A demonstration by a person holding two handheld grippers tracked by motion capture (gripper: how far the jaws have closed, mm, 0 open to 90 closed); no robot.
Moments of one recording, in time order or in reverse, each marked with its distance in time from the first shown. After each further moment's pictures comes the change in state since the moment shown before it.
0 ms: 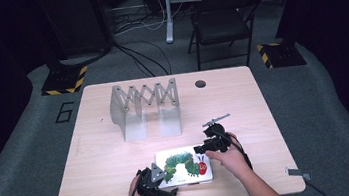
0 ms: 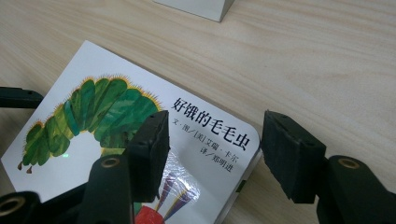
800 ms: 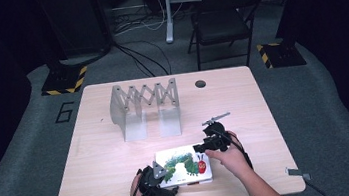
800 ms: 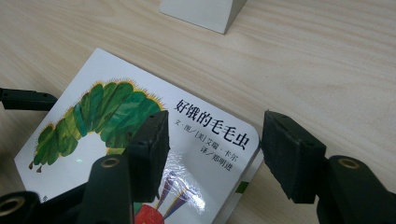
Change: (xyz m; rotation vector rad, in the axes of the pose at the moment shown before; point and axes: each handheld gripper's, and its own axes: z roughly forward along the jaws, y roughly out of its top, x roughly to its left) left arm -0.001 0.007 0.003 0.039 0.024 -0.026; right arm 0.006 0.005 -0.009 -0.016 -0.013 -0.025
